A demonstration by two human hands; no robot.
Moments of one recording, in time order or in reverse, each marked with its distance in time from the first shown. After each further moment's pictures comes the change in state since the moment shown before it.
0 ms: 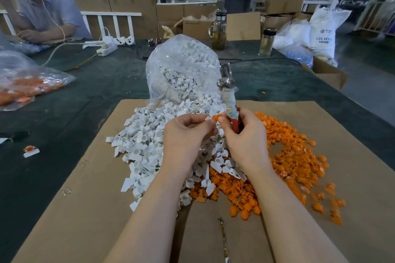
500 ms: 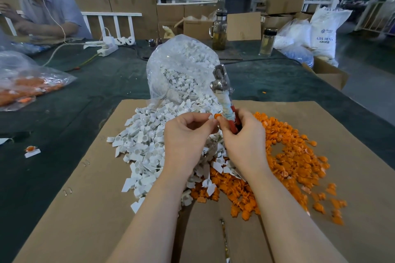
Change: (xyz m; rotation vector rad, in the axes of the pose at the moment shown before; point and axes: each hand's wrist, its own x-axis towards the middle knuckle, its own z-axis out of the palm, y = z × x) left_hand 0.000 -0.003 0.002 0.111 0.067 0.134; right_hand -0.001 0.003 0.006 -0.085 0.030 -0.010
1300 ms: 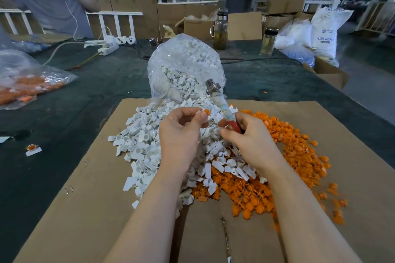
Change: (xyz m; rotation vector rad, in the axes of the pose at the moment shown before) left_hand 0.006 0.001 -0.007 0.032 0.074 0.068; right_hand 0.007 -0.004 -0.026 0.075 -0.387 0.136
